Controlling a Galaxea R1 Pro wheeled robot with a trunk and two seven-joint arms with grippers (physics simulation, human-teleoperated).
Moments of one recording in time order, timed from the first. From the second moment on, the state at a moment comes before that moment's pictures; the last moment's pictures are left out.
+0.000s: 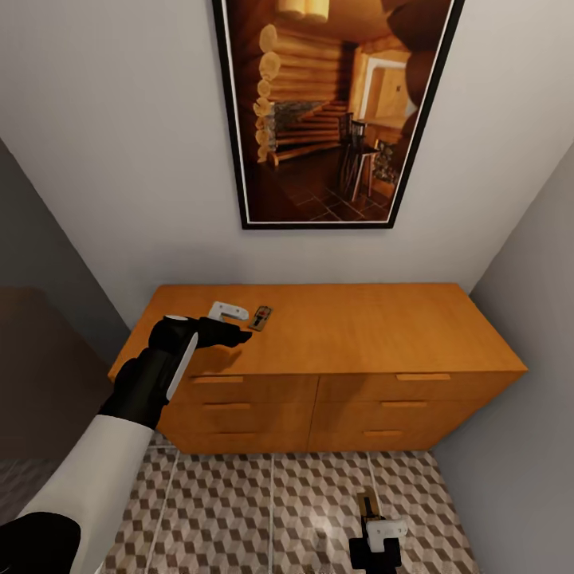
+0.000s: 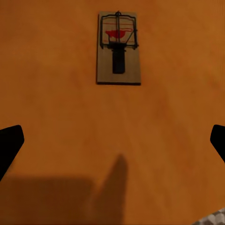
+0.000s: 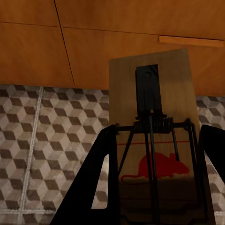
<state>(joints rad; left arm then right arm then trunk) -0.90 0.01 -0.18 -1.16 -0.08 0.87 -0.31 -0.44 0.10 0.56 -0.02 -0.37 -0.66 -0.24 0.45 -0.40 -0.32</state>
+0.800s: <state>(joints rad) -0.88 0.01 -0.22 -1.16 -0.08 0.87 -0.31 -0.44 0.10 0.57 -0.02 -0.37 -0.66 -0.24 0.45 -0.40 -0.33</state>
